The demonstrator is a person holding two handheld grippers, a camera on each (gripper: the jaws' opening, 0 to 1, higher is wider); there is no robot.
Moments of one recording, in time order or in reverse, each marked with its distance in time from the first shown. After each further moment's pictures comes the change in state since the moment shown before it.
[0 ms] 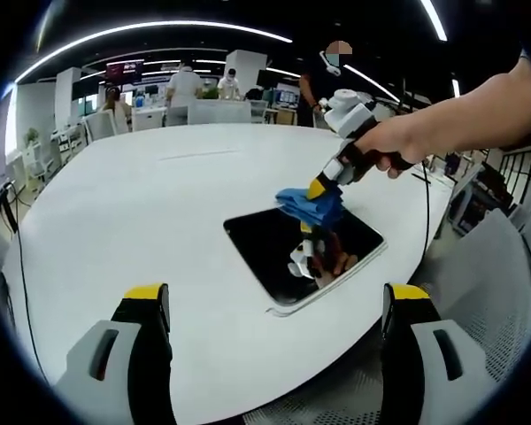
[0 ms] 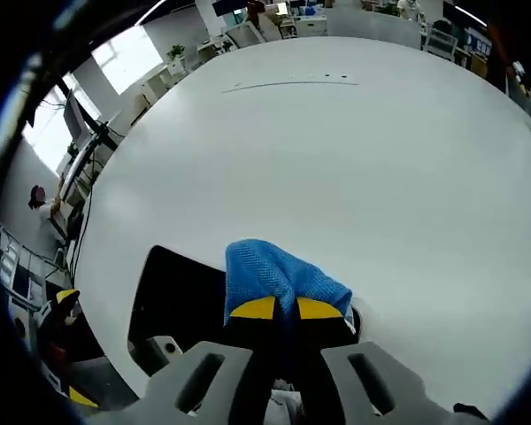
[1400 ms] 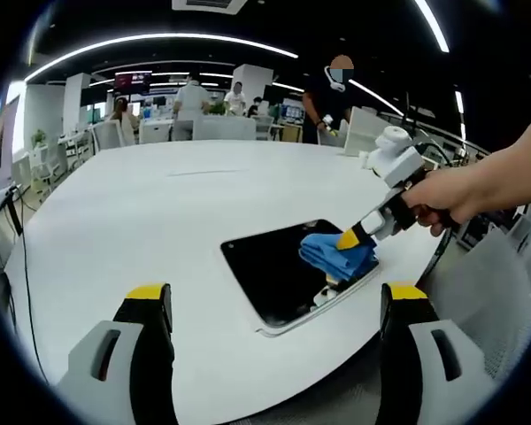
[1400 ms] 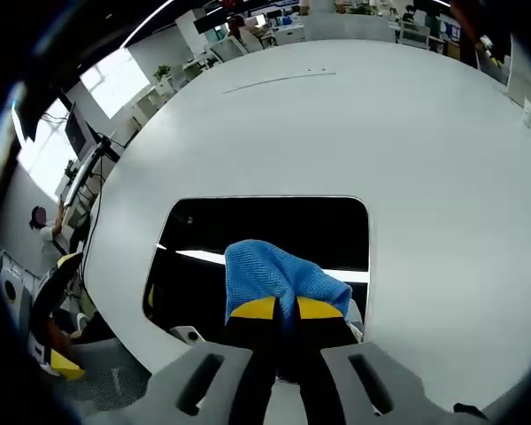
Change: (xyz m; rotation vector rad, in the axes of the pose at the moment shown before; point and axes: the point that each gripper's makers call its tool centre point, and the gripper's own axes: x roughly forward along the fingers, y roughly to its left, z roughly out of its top) left arm -0.003 -0.012 0.023 -0.002 -0.085 0.026; right arm -0.030 0.018 -0.075 0.105 -0.055 -0.008
